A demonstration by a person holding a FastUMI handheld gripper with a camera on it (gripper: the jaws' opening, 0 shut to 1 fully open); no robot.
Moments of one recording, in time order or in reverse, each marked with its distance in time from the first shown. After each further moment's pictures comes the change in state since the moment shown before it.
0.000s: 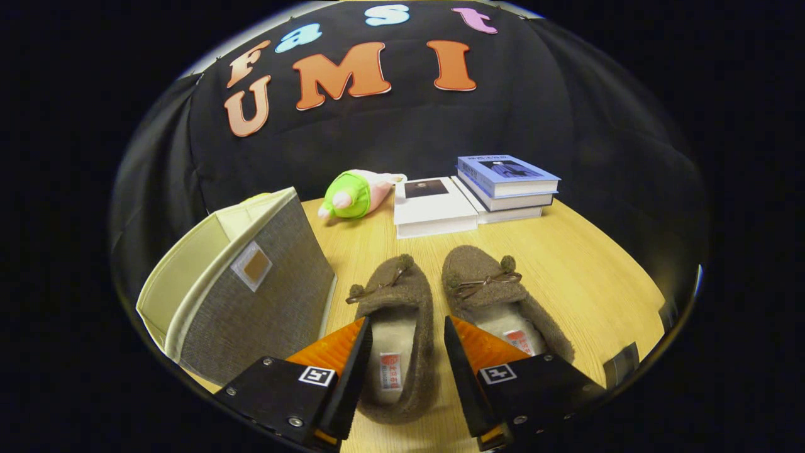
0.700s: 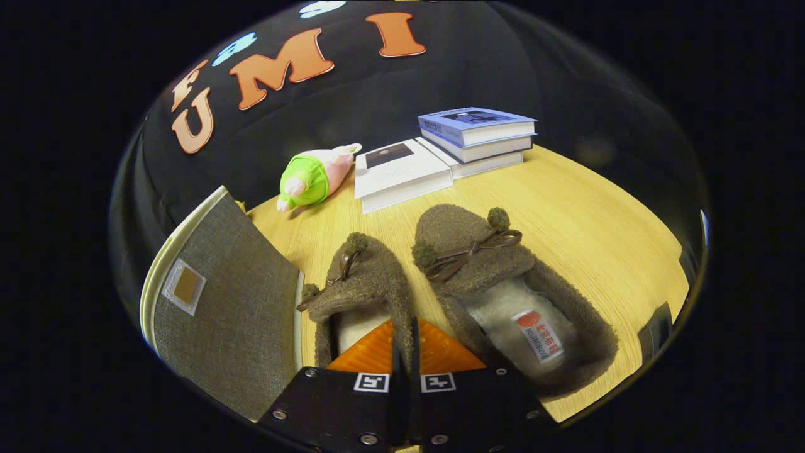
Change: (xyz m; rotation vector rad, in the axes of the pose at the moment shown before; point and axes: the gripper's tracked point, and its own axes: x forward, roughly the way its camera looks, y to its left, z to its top) arm 0.031 -0.017 -0.017 0.206 0.101 -0.081
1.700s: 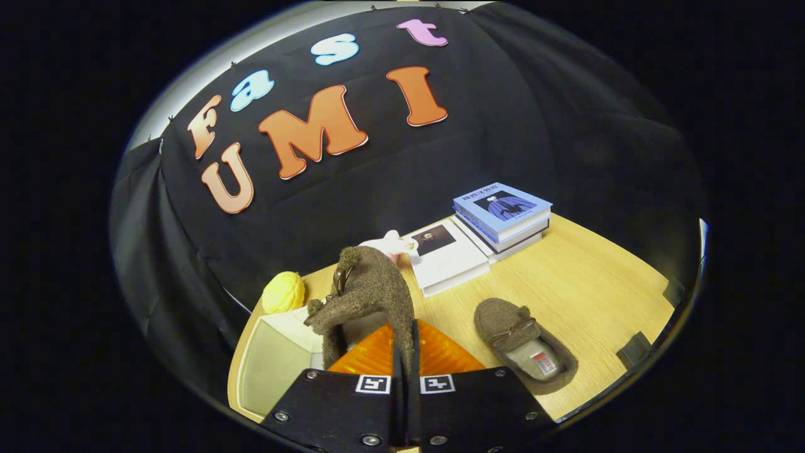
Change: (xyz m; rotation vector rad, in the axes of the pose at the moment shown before) arm -0.117 0.088 0.127 0.075 -0.234 0.131
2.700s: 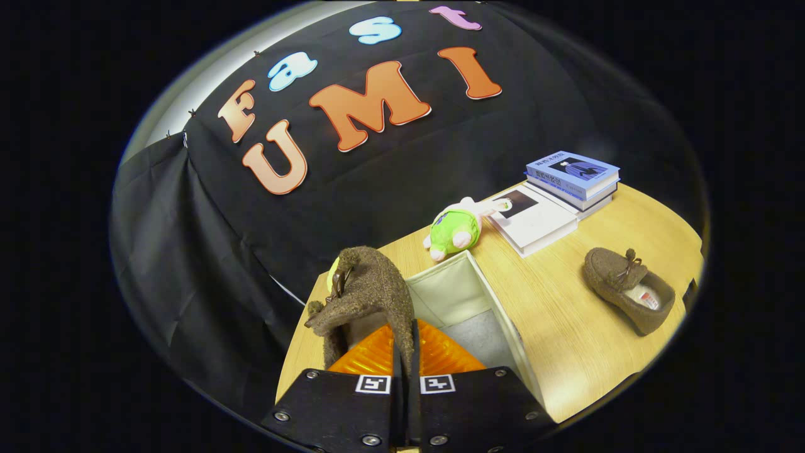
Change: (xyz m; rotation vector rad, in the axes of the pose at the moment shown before) arm 0.011 0.152 -0.083 0.049 0.107 0.149
